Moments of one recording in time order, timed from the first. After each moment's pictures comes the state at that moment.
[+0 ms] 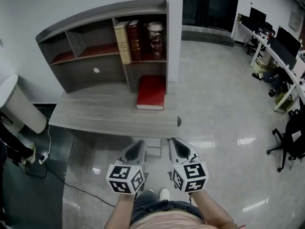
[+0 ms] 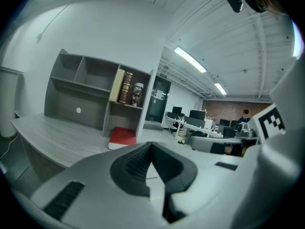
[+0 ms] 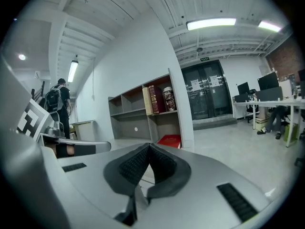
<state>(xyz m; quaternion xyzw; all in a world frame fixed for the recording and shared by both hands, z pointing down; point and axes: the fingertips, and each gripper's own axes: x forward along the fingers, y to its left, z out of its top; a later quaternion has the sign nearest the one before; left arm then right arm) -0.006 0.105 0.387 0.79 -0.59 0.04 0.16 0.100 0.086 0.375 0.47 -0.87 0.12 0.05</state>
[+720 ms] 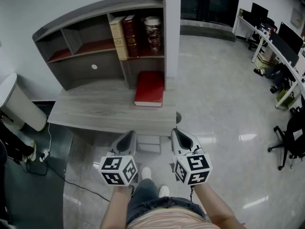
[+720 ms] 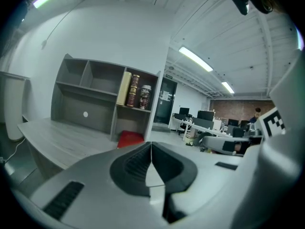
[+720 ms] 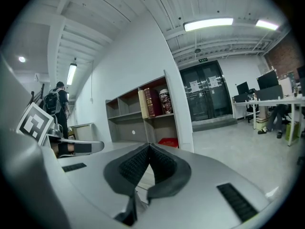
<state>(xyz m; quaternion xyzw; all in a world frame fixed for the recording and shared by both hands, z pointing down) -0.031 0.077 0.380 0.76 -0.62 0.04 0.16 0.116 0.054 0.367 0.47 -0.87 0.12 0.03</state>
